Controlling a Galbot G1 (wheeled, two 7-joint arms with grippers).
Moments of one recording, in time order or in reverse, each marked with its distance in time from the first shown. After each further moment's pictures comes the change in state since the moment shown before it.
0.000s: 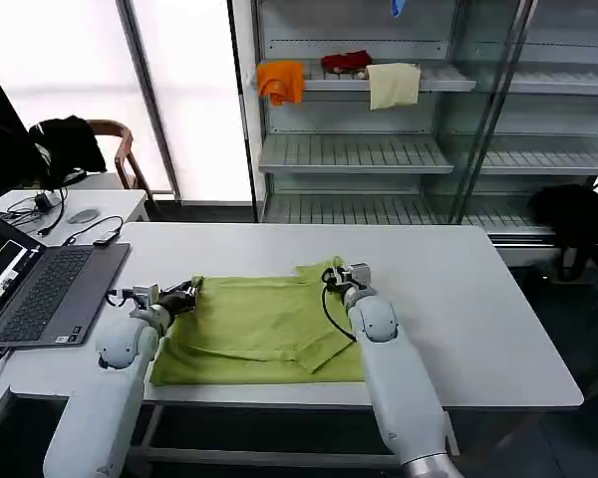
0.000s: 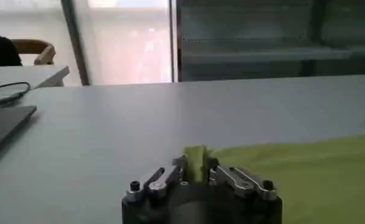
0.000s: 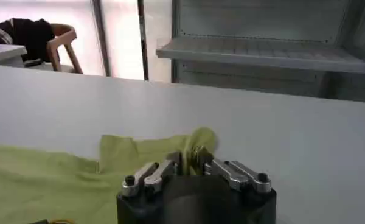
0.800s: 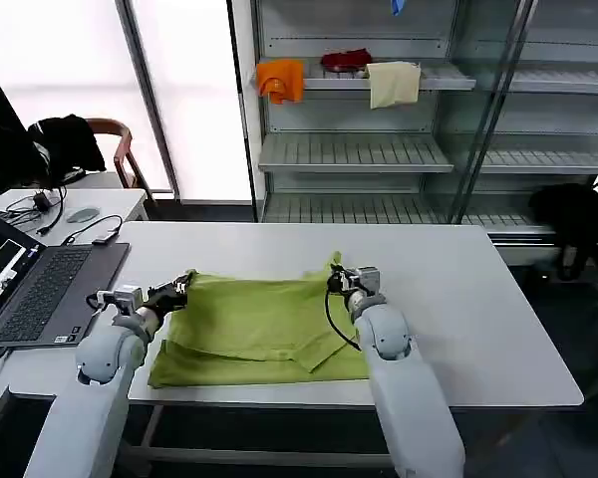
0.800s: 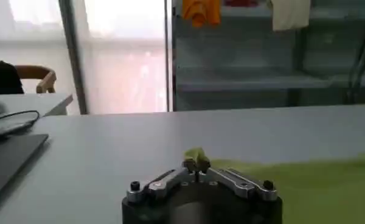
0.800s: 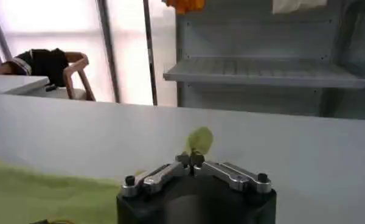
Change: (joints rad) left arm 0.145 0.042 -0.076 -0.229 -0.093 -0.037 0.007; right arm -0.189 -0.078 -0.033 0.371 0.092 -0.013 0.030
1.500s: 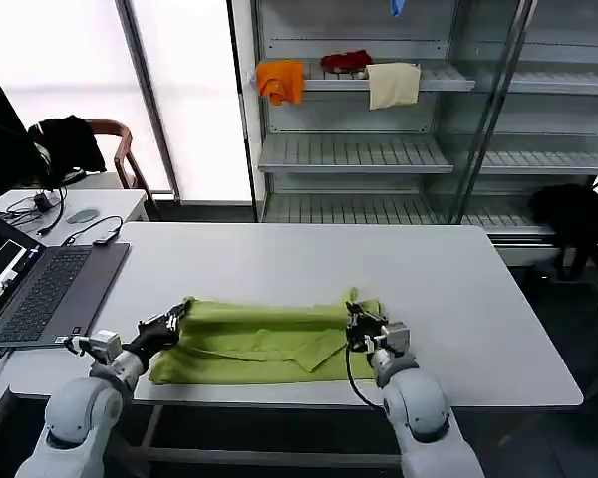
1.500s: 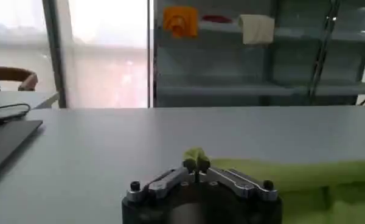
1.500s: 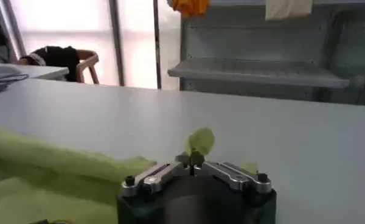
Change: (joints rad) left arm 0.285 0.010 -0.113 -0.215 -0.036 -0.073 0.074; right arm -0.329 -0.054 0.014 0.298 -0.048 0.007 -0.039
